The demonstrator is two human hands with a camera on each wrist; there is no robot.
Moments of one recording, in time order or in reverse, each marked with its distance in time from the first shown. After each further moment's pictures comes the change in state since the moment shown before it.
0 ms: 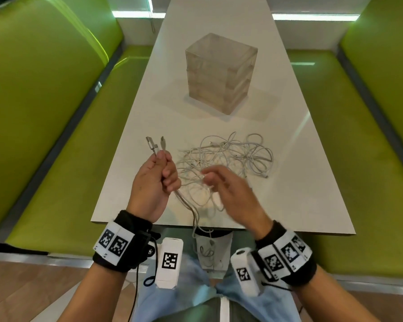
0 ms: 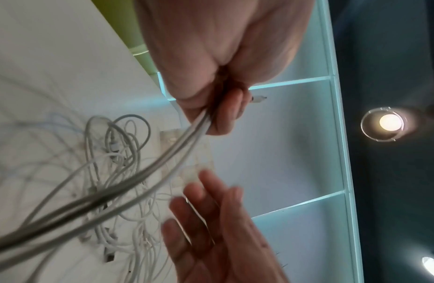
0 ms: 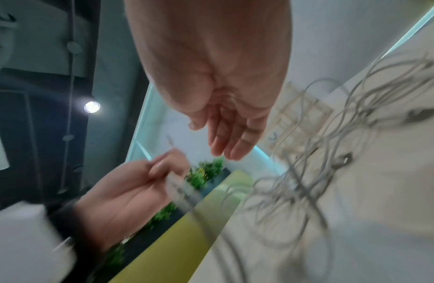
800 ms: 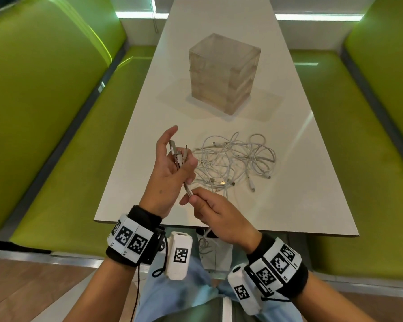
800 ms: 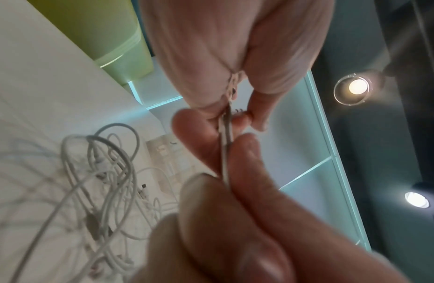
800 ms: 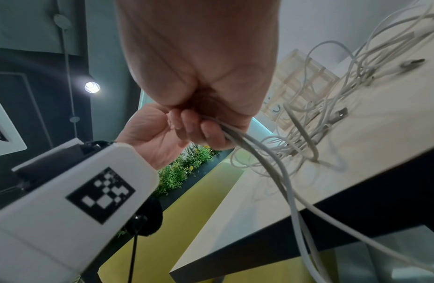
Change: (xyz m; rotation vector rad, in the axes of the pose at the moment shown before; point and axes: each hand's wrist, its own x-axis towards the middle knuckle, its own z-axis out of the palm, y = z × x) left_hand 0.002 -0.002 0.009 0.392 -0.192 0.219; right_hand -0.018 0.005 0.030 0.169 -0.281 0.004
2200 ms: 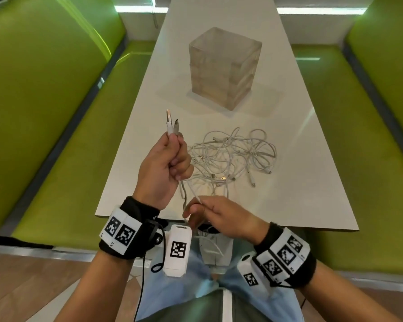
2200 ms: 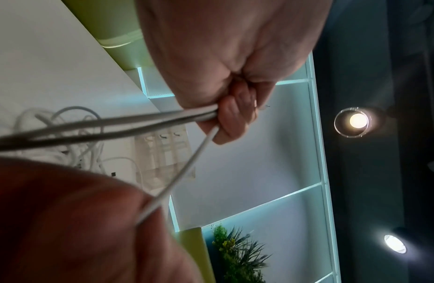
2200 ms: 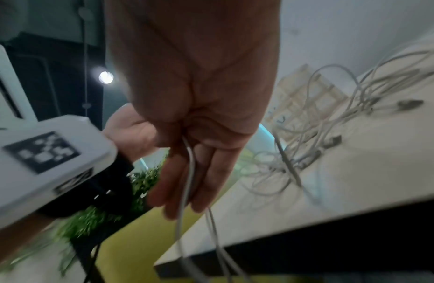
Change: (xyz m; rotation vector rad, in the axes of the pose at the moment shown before) left_hand 0.002 0.021 0.002 -0.439 -0.027 -0.135; right_hand -0.001 0.002 -0.010 -0.169 -0.247 0.088
